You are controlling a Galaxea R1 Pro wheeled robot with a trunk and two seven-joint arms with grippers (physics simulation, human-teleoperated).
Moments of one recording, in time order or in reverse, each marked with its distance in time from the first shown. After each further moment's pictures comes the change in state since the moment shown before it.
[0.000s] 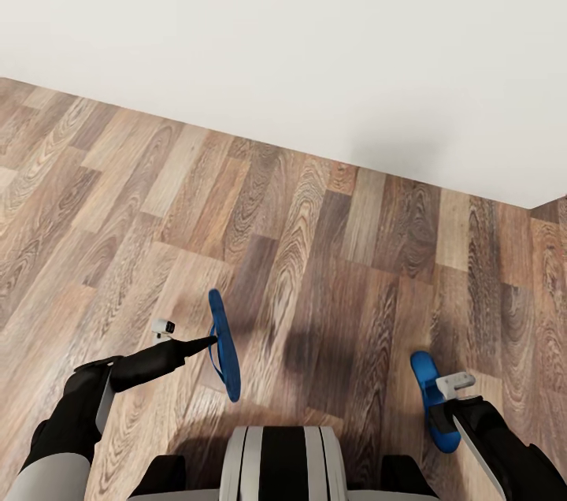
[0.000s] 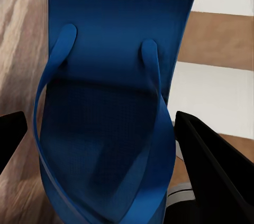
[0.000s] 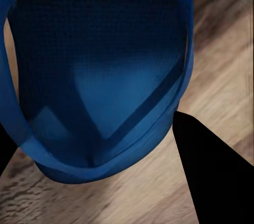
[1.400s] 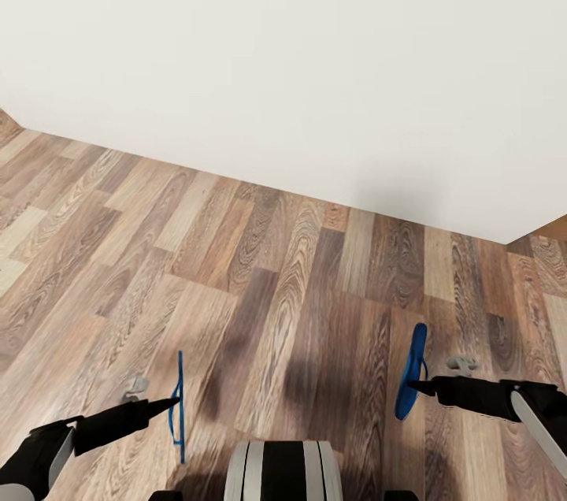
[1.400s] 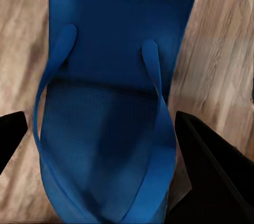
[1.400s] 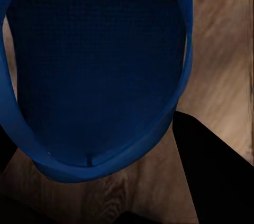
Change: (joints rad) left arm 0.014 0.206 0.003 0.490 -0.044 -0.425 0.342; right arm 0.003 -0.190 -0.082 -0.083 -0.447 0.008 0.642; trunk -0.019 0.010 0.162
